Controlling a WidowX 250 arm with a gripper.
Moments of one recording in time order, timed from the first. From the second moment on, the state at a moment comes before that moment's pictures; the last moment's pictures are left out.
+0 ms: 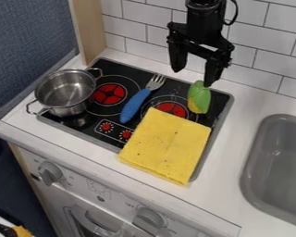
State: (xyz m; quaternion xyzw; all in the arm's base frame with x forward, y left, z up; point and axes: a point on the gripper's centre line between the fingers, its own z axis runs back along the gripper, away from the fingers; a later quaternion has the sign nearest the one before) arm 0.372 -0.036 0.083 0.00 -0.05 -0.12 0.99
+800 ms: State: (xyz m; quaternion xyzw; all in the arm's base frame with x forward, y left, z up) arm 0.367 0.035 0.113 -0.02 -0.08 -0.07 0.99
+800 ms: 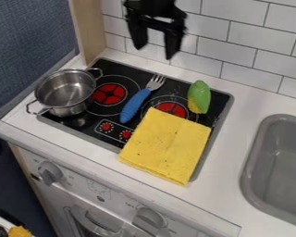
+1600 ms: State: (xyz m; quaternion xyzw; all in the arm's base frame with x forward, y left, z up) arm 0.316 0.121 0.051 0.03 -0.01 -0.01 1.00
